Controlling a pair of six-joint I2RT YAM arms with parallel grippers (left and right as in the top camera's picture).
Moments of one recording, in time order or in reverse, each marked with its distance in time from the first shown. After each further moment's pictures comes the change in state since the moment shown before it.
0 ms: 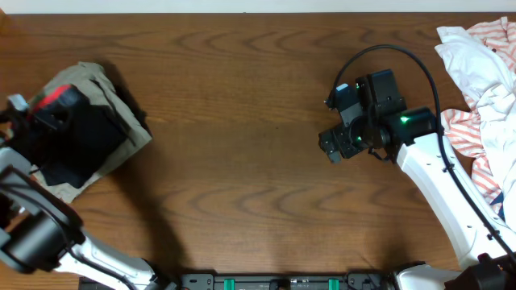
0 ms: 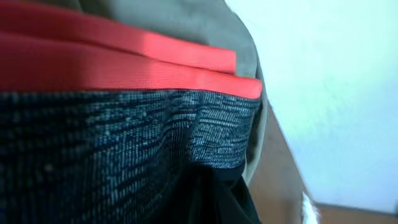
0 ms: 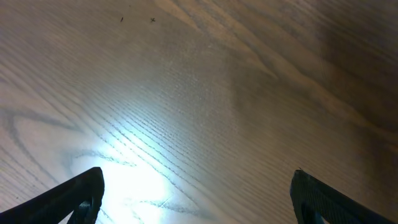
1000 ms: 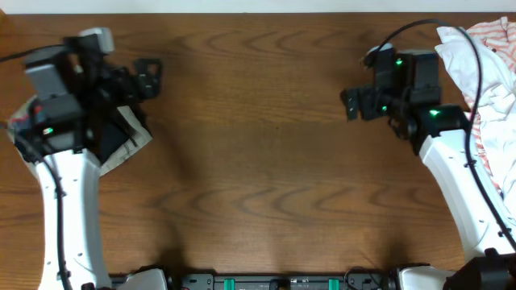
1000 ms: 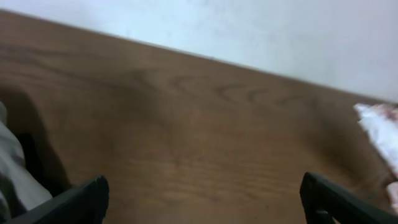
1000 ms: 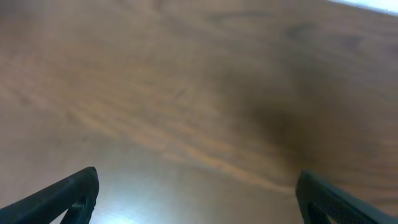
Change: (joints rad) left arm -0.600 -0.641 0.018 -0.336 -0.505 0.188; right arm -0.187 0.000 0.002 0.364 0.010 0.082
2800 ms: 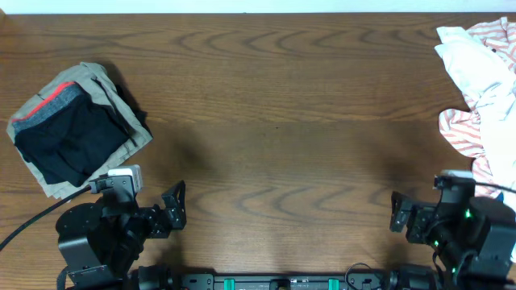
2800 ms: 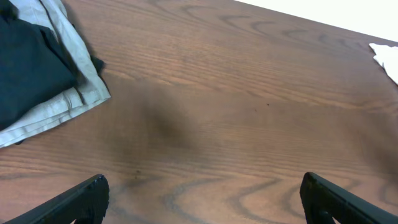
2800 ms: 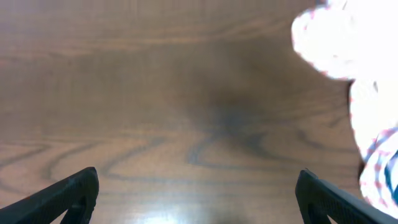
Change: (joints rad) left arm -0.045 -0.921 -0.431 -0.489 -0.144 0.054; right arm -0.238 -1.020 -0.348 -0.621 0.050 0.132
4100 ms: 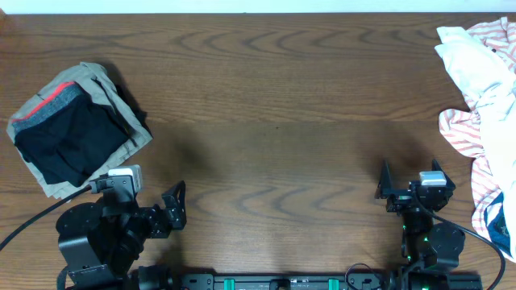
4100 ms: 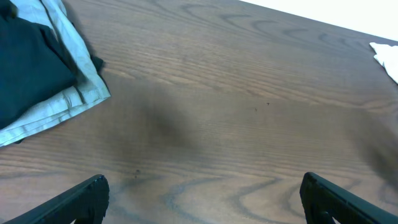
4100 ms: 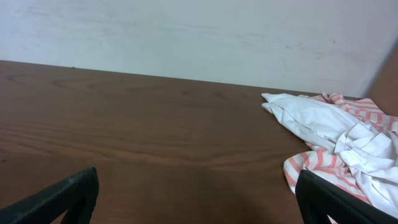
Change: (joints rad) left arm 0.000 0.002 -0.002 -0.001 0.000 0.000; right arm 0.021 -0.420 -0.830 1.070 0.004 -0.112
